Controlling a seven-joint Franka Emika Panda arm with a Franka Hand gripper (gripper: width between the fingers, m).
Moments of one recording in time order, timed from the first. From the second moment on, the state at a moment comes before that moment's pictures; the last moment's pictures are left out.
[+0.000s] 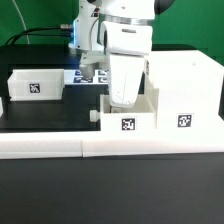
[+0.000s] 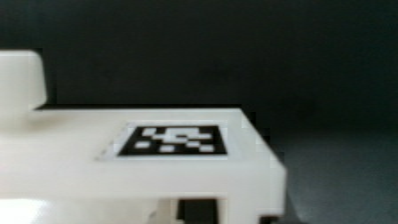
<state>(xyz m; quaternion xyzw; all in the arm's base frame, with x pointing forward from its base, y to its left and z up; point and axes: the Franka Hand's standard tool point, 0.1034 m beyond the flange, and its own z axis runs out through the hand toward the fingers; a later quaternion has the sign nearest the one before) 0.550 0.008 0.009 0.71 0.70 -0.02 0.06</state>
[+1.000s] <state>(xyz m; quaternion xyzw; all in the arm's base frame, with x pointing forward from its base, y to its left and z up) 0.550 0.006 0.009 0.72 0.69 -0.03 0.06</state>
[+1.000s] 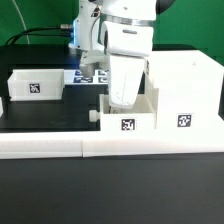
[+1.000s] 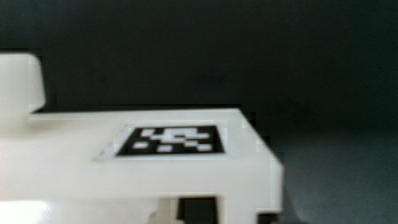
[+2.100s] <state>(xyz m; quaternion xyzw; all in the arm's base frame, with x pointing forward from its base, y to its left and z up) 0.548 0.004 0.009 0.70 0.71 -0.04 0.06</state>
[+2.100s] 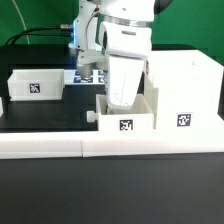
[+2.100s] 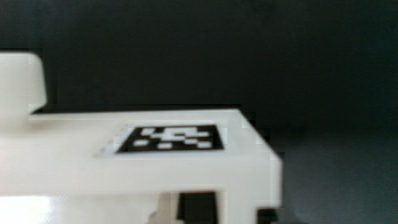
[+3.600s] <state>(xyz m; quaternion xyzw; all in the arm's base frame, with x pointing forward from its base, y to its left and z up) 0.549 0.006 0.008 0.73 0.68 -0.03 0.07</state>
